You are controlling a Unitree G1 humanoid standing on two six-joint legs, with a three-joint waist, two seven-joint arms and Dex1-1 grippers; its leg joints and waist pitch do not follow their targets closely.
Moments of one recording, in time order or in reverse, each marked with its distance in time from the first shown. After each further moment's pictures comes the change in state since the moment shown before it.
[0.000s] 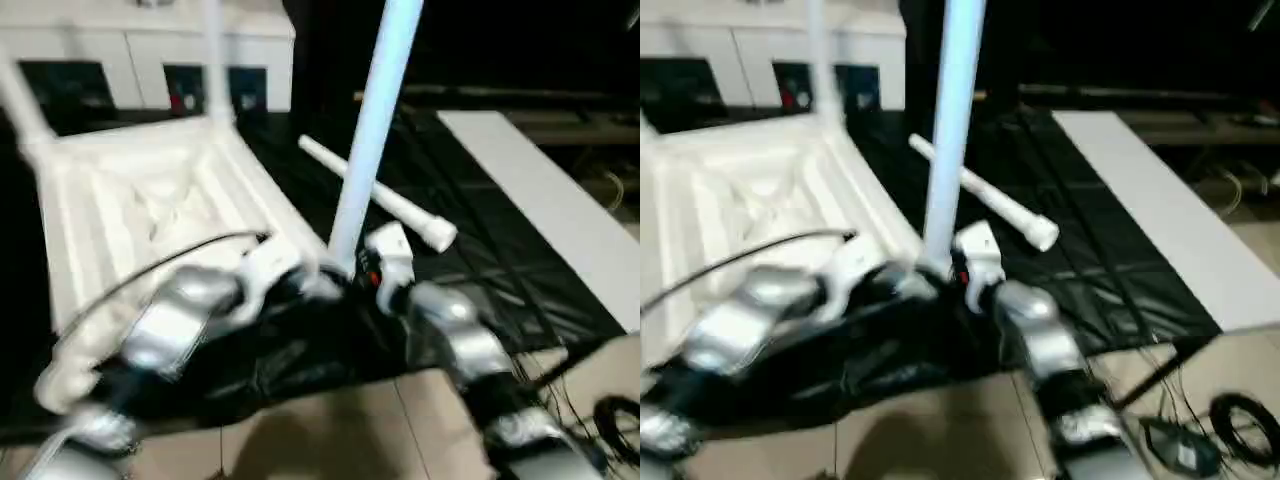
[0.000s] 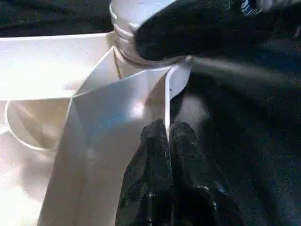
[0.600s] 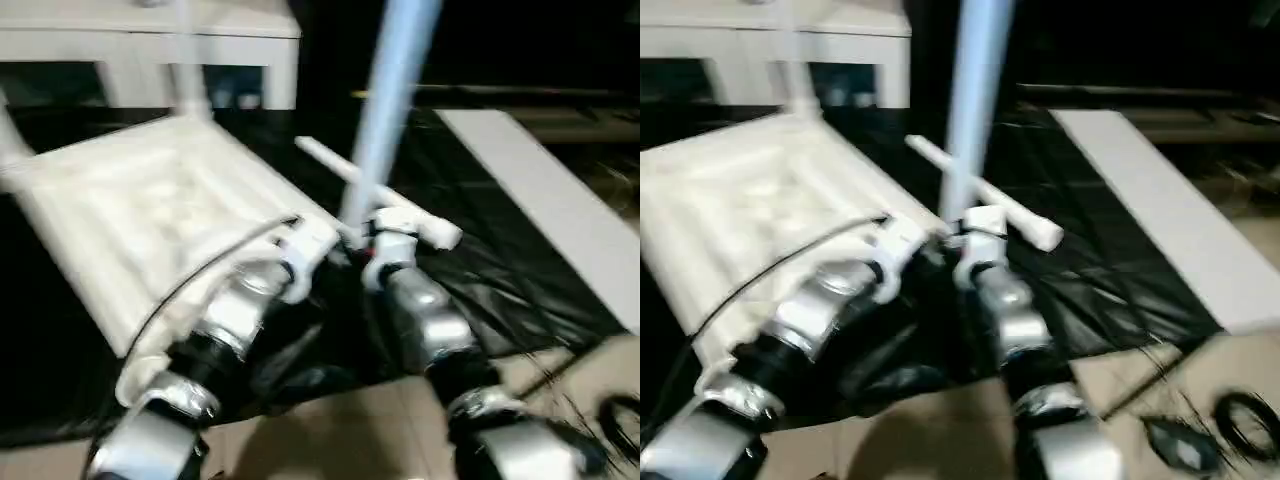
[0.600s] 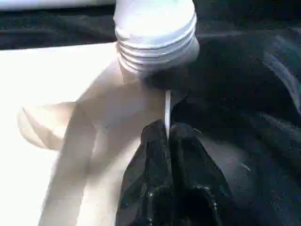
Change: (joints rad) left arm -0.123 -0.165 0.069 0.298 0.054 -0.158 0.284; right arm -0.072 0.167 -0.083 0.150 0.008 -0.085 -0.122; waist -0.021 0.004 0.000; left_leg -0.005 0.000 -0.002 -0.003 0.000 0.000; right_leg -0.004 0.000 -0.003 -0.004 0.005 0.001
